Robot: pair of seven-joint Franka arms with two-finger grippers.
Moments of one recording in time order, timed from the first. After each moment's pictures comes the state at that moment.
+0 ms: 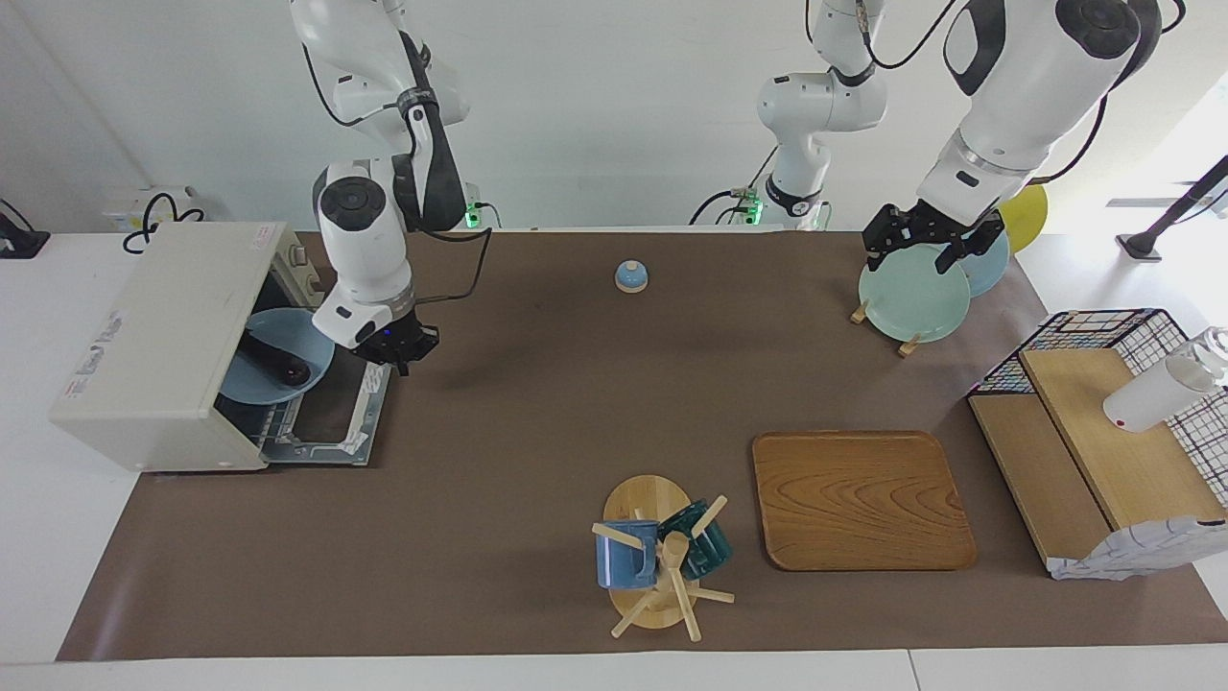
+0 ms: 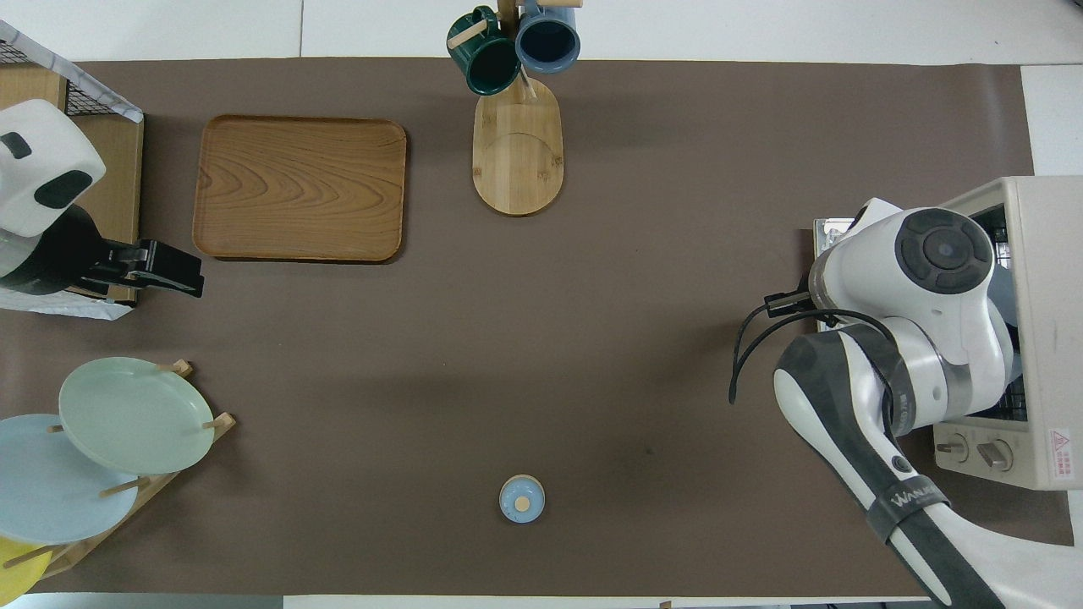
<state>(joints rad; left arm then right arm) -0.09 -0.02 -0.07 -1.64 -0.03 1.54 -0.04 0.11 0.08 0.03 -2.17 -0.14 2.24 0.04</state>
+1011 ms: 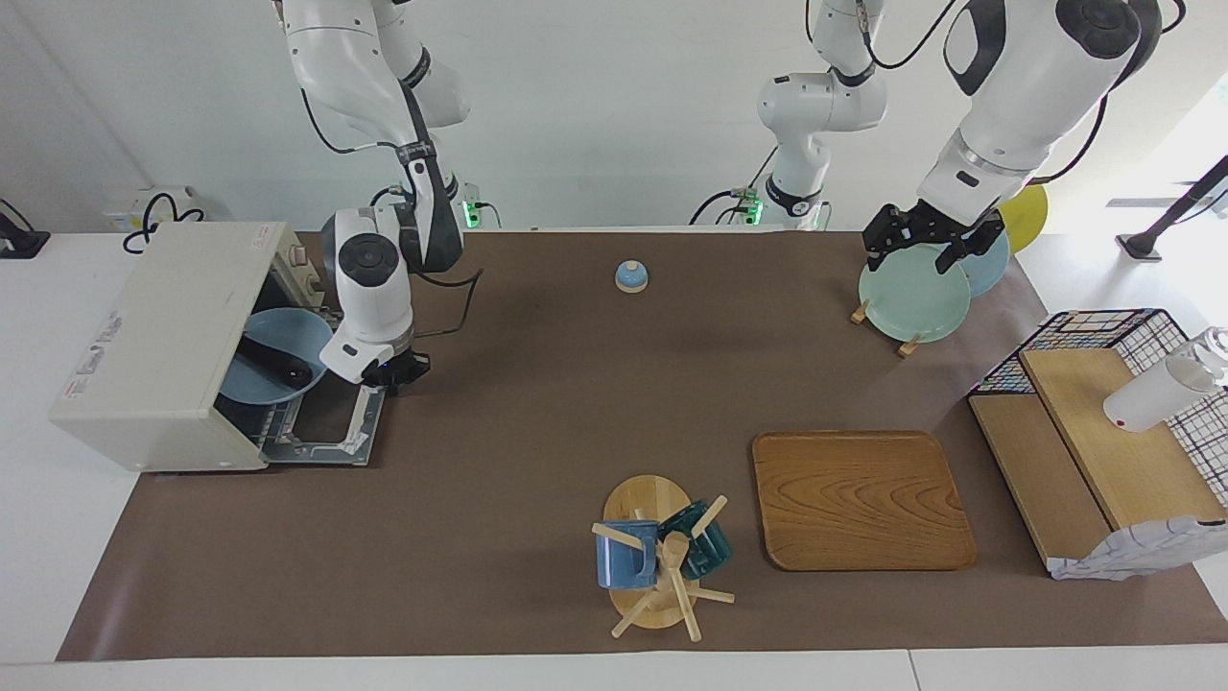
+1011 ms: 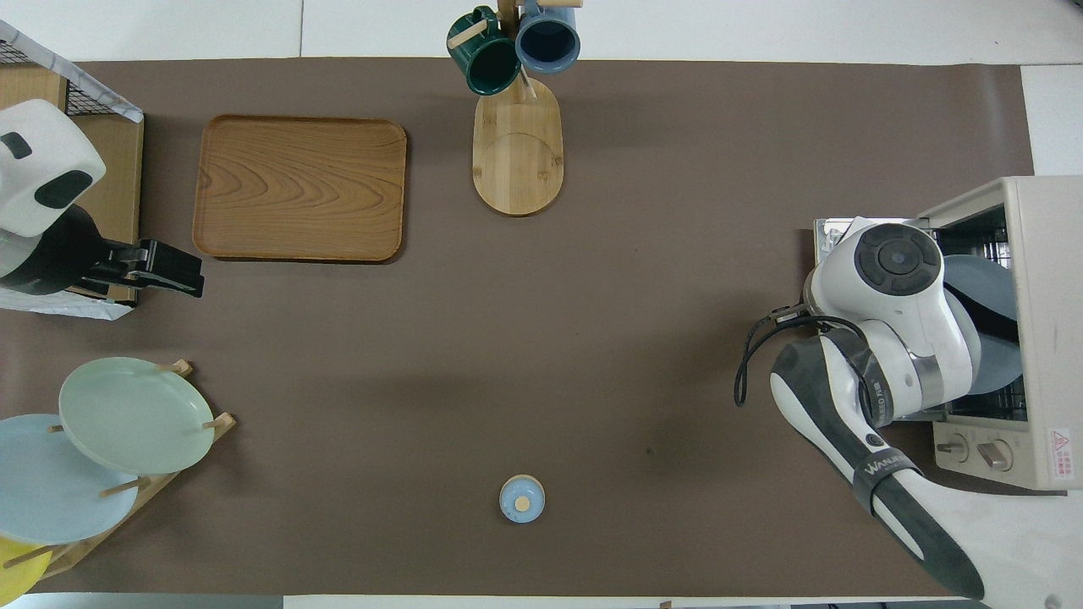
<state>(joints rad) -0.09 -0.02 -0.07 -1.64 -0.03 1.54 -0.04 0.07 0.17 0.03 -2.20 -0.30 2.29 0.07</state>
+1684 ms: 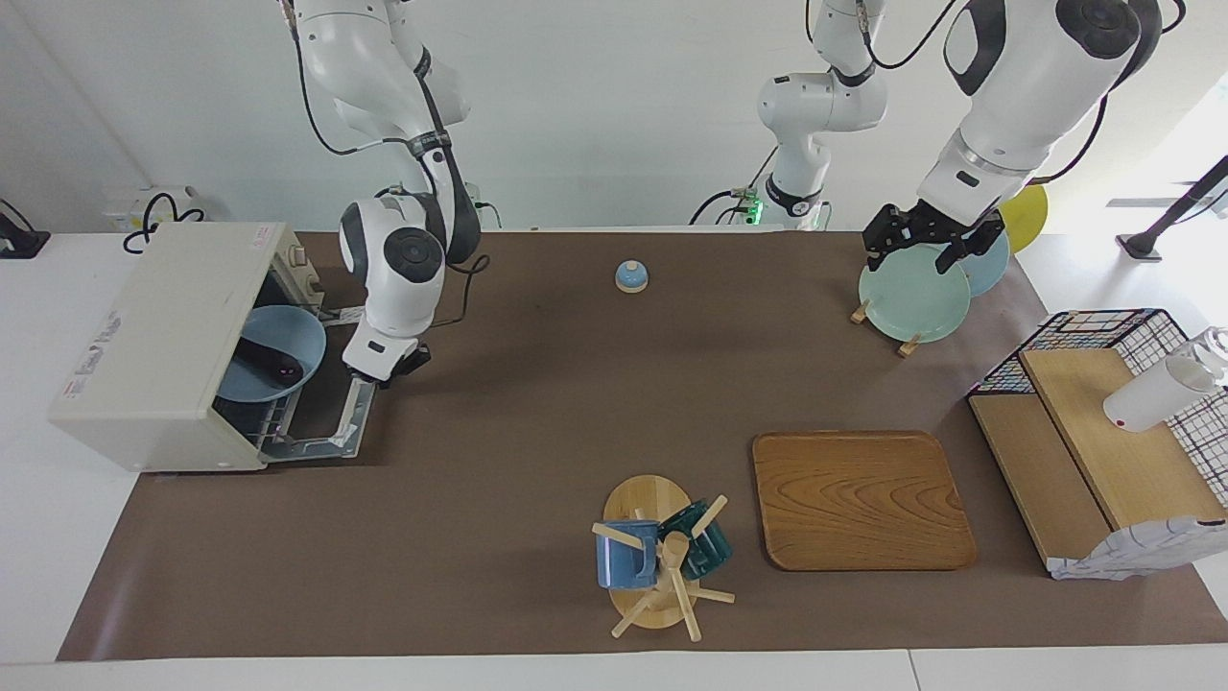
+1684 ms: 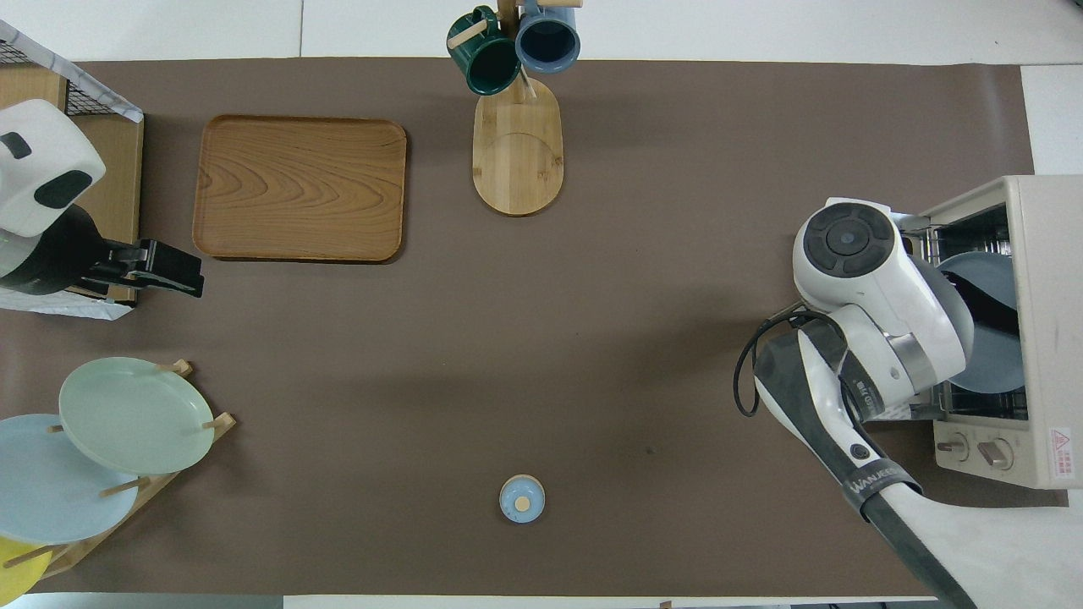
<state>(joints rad) -0.09 -0.02 -0.07 -1.64 -0.03 1.54 -0.04 0.10 0.16 0.06 -2.07 -0.47 2.04 -0.03</state>
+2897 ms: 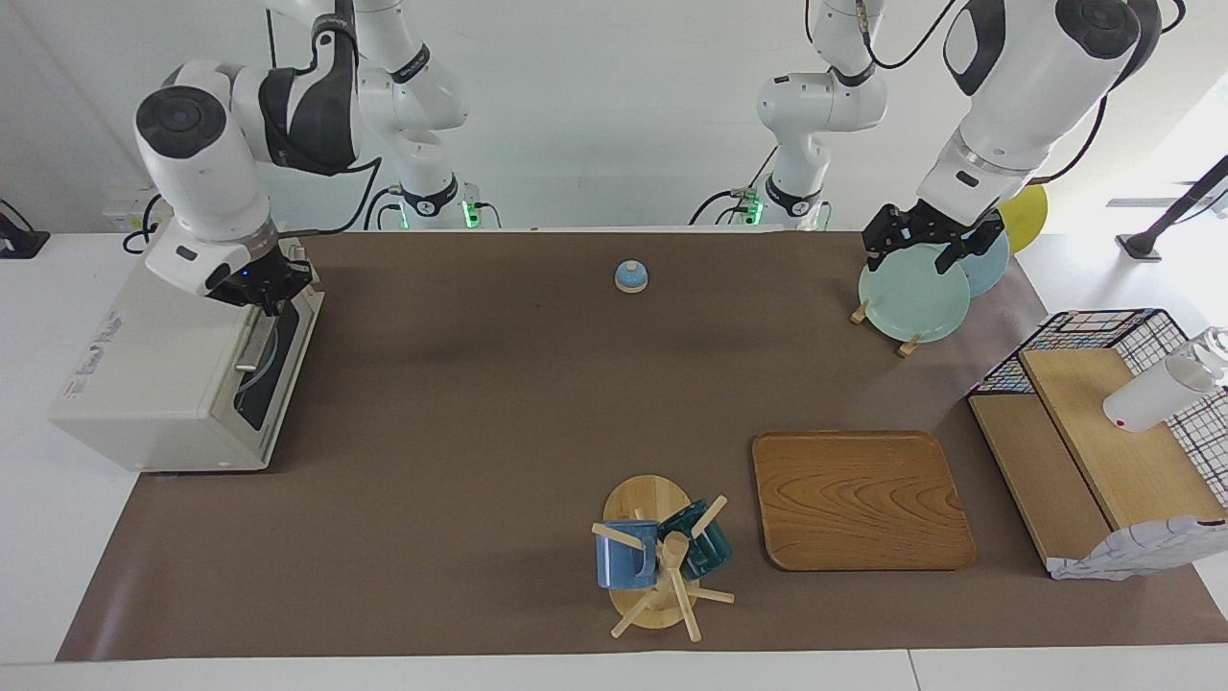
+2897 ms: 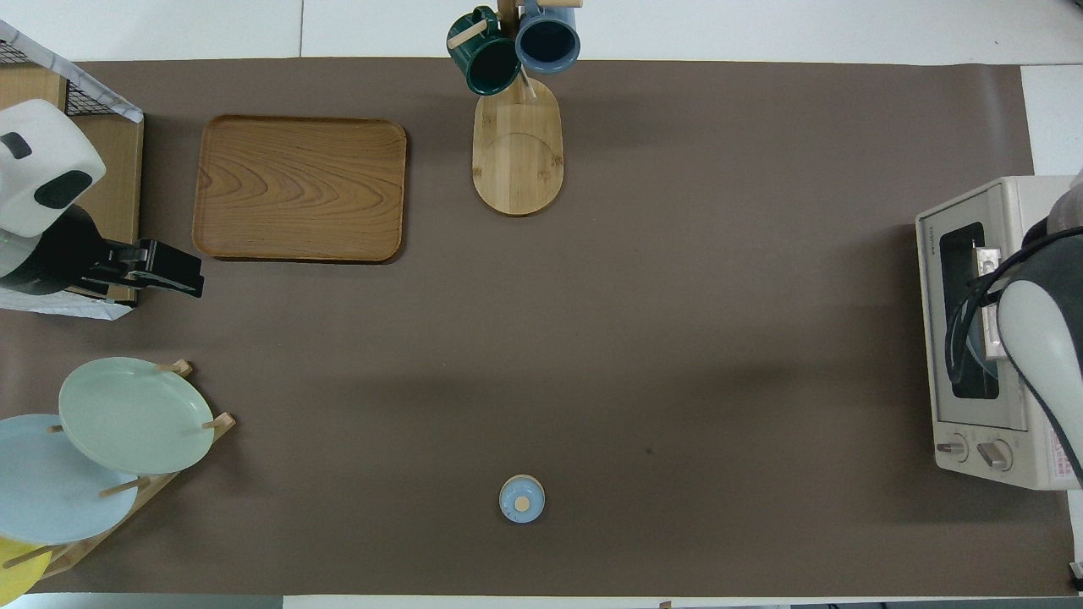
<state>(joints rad) -0.09 -0.02 -0.07 -1.64 -0.03 1.54 -0.04 -0.07 0.00 0.03 -1.76 -0.21 1.64 -0.32</state>
